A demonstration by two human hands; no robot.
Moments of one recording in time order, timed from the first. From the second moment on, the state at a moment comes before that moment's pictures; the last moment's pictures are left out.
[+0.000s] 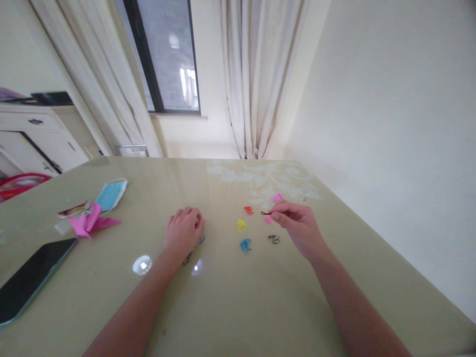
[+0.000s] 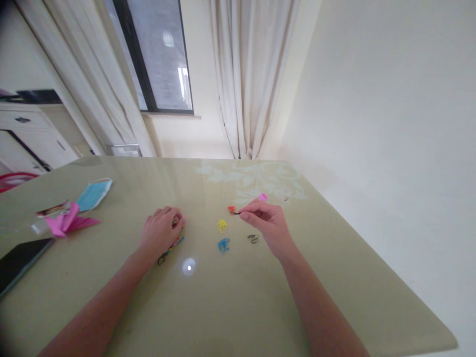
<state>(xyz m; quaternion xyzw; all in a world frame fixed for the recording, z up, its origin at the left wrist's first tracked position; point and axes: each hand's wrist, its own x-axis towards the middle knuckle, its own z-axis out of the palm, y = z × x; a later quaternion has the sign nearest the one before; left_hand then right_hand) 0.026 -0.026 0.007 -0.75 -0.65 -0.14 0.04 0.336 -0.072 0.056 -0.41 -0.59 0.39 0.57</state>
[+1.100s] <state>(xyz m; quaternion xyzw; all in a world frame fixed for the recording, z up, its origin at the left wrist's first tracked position) 0.072 -0.053 0.015 -0.77 -0.41 -0.34 -0.36 0.300 -0.068 0.030 -0.46 -0.75 0.30 0.38</state>
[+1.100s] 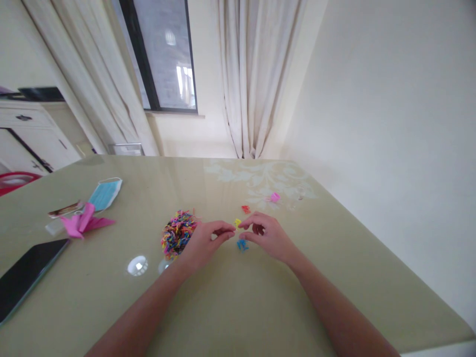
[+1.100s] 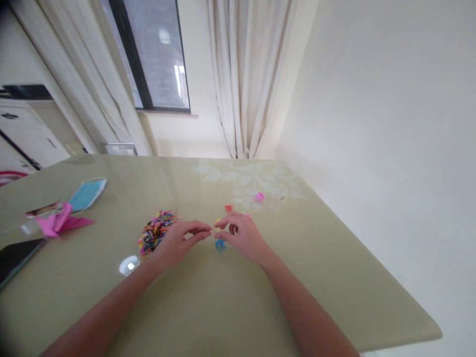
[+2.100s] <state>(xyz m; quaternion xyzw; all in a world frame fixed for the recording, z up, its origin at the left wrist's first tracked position) 0.027 -0.031 0.008 -0.77 -0.63 -0.08 0.03 0.324 -0.076 0.059 -0.42 -0.59 0.33 0.60</state>
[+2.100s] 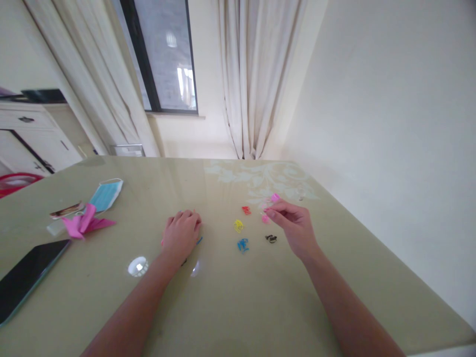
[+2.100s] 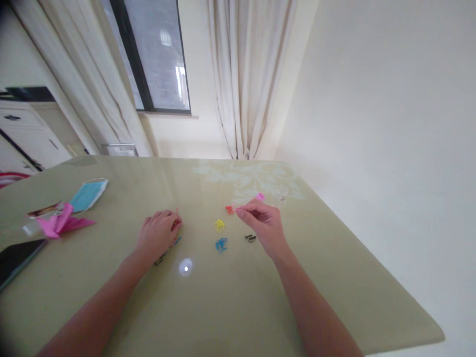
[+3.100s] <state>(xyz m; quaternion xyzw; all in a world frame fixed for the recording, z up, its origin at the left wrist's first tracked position) 0.024 -0.023 0.013 -0.71 -0.64 -0.26 -0.10 0.358 -0.044 0.020 -0.68 -0.71 -0.02 0.20</state>
